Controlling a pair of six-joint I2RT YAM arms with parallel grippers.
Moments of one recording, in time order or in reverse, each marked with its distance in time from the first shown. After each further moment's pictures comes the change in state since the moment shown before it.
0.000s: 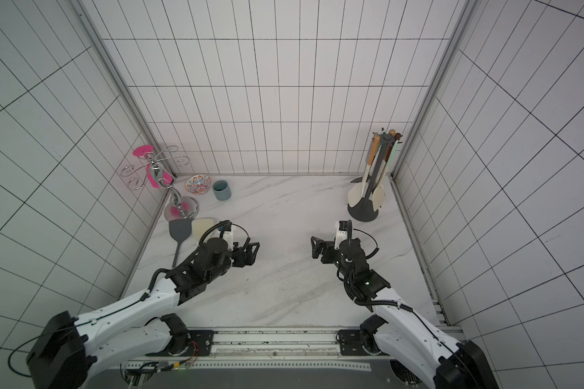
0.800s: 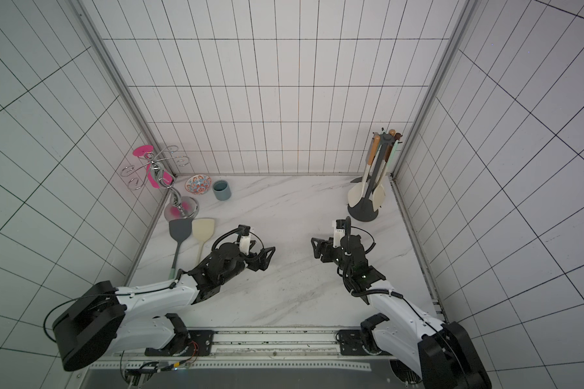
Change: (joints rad) left arm -0.043 0.201 -0.042 0.362 0.068 0.133; right arm -0.140 0.129 -0.016 0.092 -0.185 -0.041
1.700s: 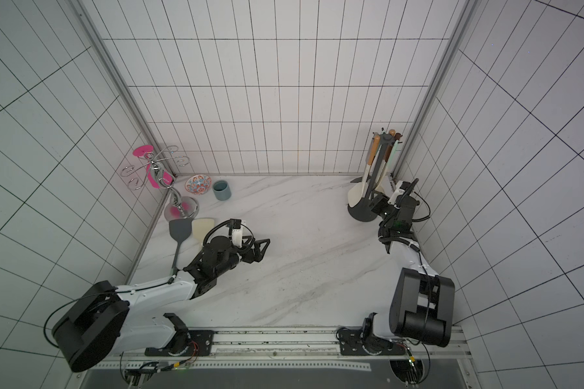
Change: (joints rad) left arm 0.145 0.024 -0.007 0.072 0.161 -0.094; right arm -0.628 0.443 0.466 0.174 -0.183 0.031
